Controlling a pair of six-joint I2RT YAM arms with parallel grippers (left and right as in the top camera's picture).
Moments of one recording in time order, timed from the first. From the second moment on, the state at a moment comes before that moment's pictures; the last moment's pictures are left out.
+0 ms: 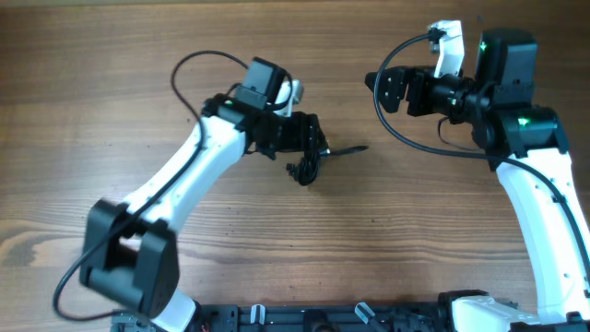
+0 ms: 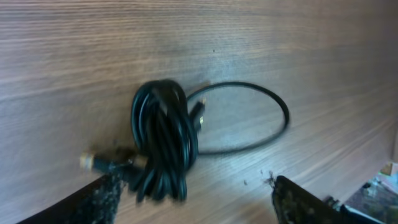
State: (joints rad) left arm -0.45 1.75 1.31 -0.69 0.42 -0.45; right arm 0.08 1.38 1.29 -0.59 -0.61 0.21
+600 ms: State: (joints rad) left arm -0.46 1.87 1.31 -0.59 0.42 -0.50; right arm 0.08 1.39 1.29 -0.59 -0.60 0.22
